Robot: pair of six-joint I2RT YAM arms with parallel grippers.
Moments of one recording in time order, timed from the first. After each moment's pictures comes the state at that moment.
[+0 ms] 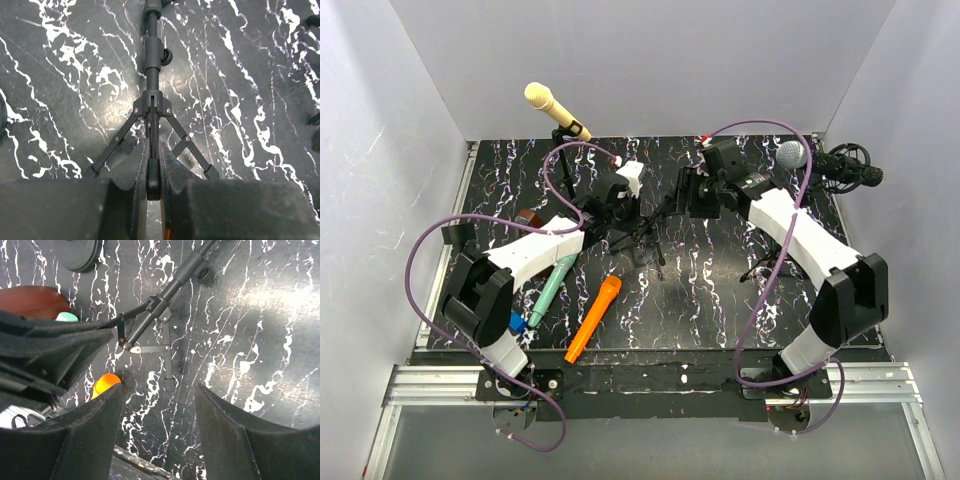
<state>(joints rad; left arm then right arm) -0.64 1.66 1.21 -0.15 -0.02 -0.24 0.52 1.57 1.42 -0.65 -0.17 0.50</state>
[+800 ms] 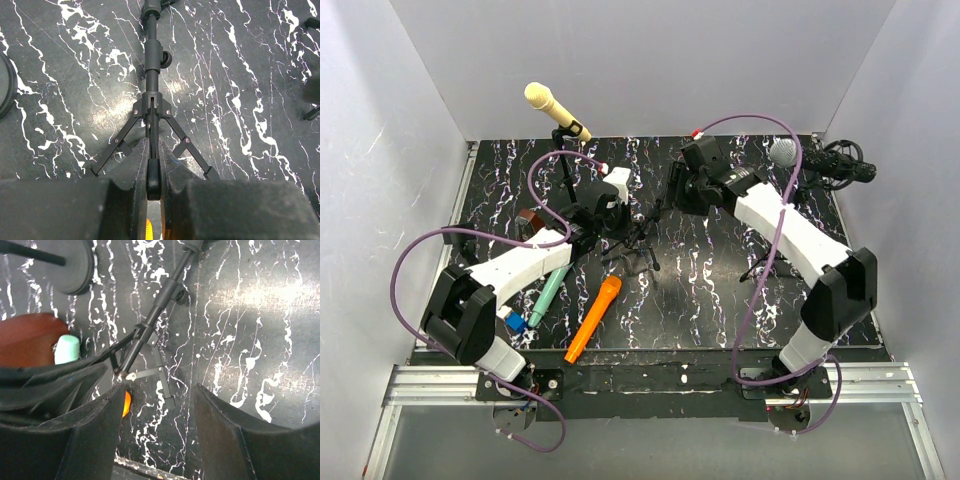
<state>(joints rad) -0.64 1.53 1.07 -0.14 -0.06 -0.30 0.62 1.68 1.58 -0.76 0.04 0.68</state>
